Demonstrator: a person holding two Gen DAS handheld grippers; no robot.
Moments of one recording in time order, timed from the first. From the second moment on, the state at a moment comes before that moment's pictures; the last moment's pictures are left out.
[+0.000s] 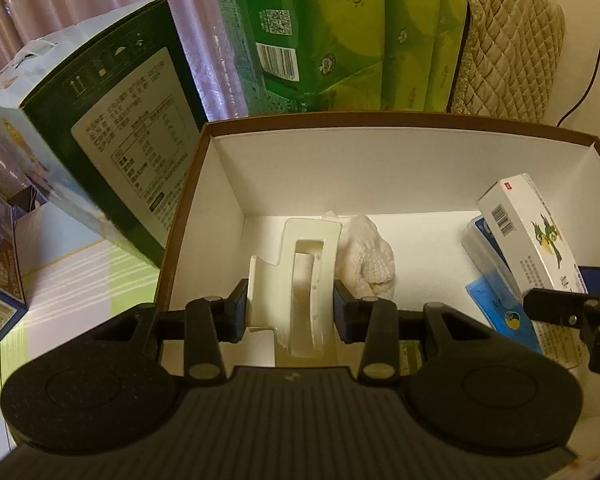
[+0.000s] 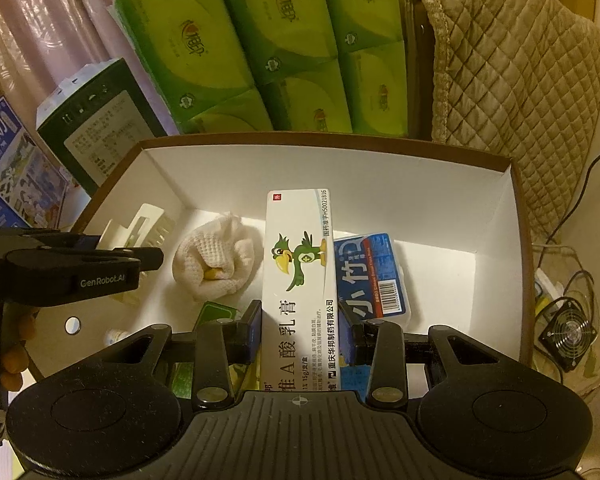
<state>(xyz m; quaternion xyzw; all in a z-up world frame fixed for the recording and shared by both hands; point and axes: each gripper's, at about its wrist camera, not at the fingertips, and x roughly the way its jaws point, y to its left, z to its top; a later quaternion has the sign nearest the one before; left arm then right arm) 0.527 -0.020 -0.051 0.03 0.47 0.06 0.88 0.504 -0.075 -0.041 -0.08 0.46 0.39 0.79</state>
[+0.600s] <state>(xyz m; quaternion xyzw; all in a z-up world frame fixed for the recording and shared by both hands) 0.524 -0.017 -0.041 0.03 0.46 0.05 0.89 0.507 -0.071 -0.043 -0.07 0.47 0.39 0.79</state>
